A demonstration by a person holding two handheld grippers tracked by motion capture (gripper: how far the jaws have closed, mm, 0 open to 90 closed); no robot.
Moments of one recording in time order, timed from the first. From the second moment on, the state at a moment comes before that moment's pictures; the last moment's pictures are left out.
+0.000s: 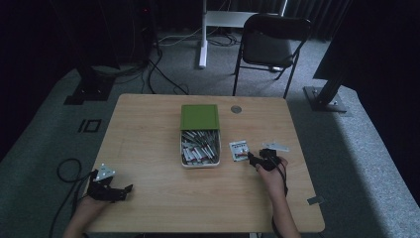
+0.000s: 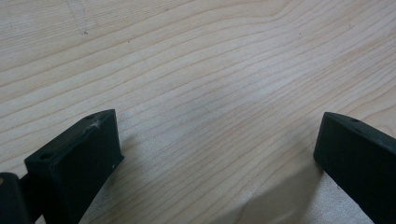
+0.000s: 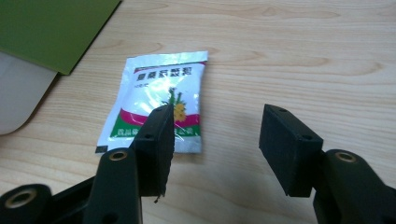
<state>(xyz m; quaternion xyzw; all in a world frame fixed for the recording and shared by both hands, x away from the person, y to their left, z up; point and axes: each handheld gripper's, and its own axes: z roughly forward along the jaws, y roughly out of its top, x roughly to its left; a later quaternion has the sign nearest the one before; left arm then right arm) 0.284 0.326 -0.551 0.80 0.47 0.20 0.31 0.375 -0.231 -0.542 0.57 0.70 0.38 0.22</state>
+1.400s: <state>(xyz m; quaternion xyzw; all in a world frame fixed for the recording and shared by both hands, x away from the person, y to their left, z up) 0.284 0.326 -0.551 0.80 0.47 0.20 0.32 0.307 -0.324 -0.552 0.67 0.61 0.32 0.28</state>
